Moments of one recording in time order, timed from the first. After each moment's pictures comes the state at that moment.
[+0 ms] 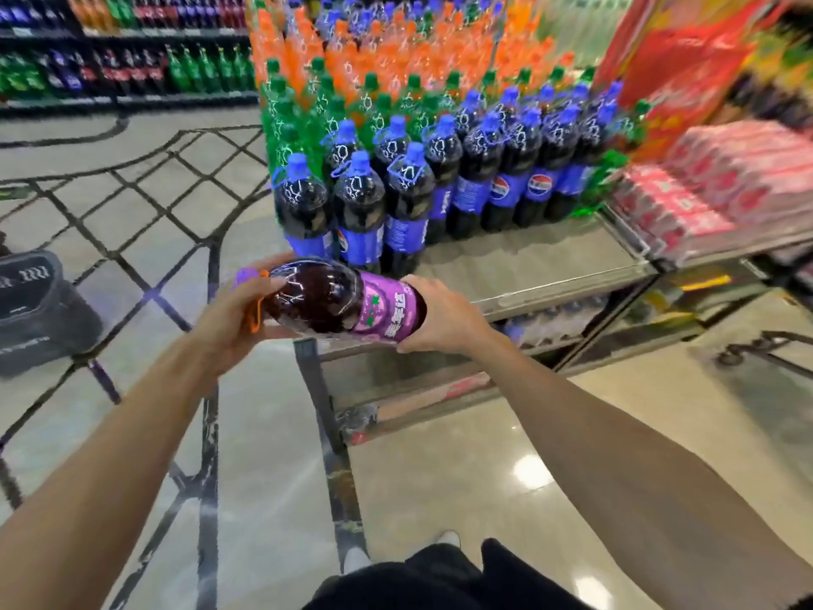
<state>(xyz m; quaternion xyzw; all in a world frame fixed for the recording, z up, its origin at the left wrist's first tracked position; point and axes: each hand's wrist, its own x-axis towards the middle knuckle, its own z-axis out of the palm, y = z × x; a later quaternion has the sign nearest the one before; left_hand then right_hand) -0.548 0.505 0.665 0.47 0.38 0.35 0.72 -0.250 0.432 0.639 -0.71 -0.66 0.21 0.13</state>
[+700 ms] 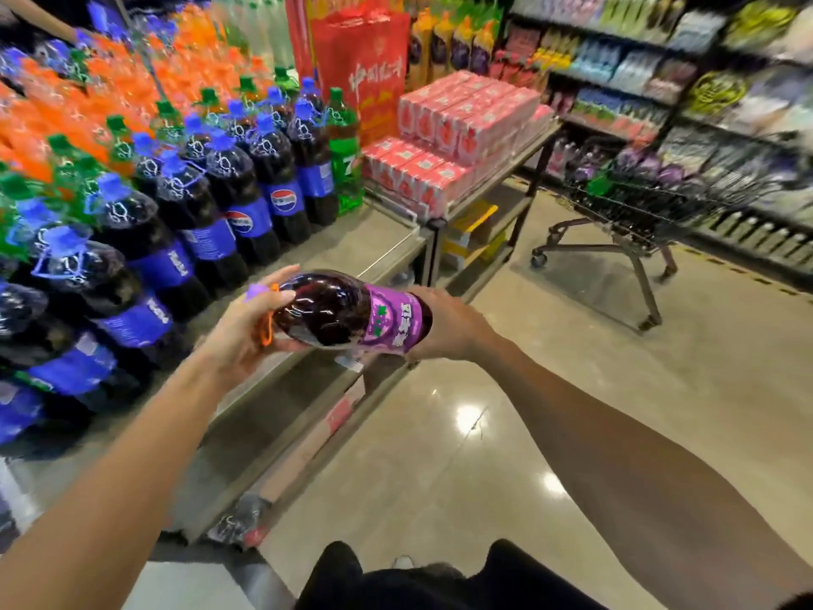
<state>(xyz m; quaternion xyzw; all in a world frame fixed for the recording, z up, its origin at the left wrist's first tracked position) -0.178 0.463 0.664 0.57 0.23 0.12 0.78 0.038 0.246 0.625 -0.86 -0.45 0.15 0.18</state>
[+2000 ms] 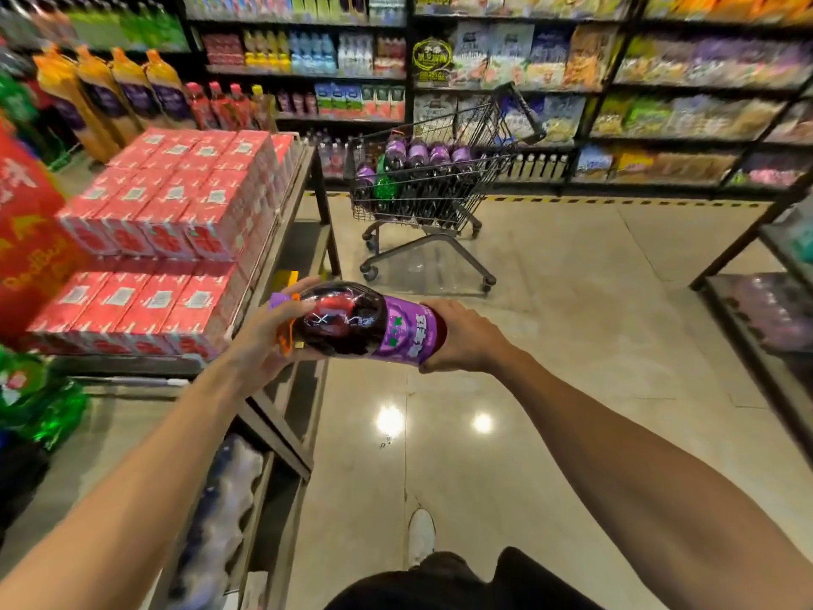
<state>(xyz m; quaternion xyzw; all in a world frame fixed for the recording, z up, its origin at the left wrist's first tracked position) 0.366 0.396 0.665 0.62 0.03 -0.19 0.76 0.402 0.086 0.609 -0.95 -0.14 0.10 0.25</state>
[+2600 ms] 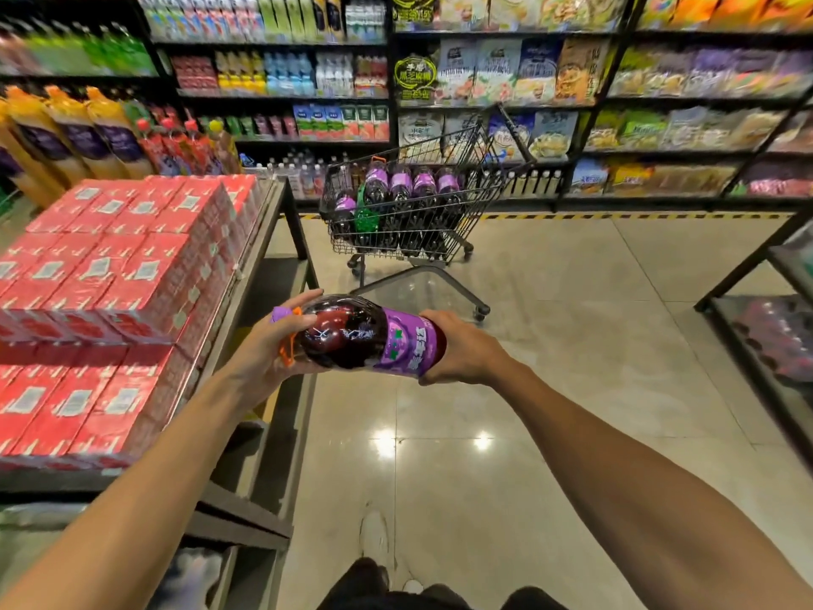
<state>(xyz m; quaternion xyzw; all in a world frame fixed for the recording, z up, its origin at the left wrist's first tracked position) 0.557 0.332 0.654 0.63 0.02 -0.20 0.75 0.581 0.019 0.601 -0.95 -0.13 0.11 0.26</state>
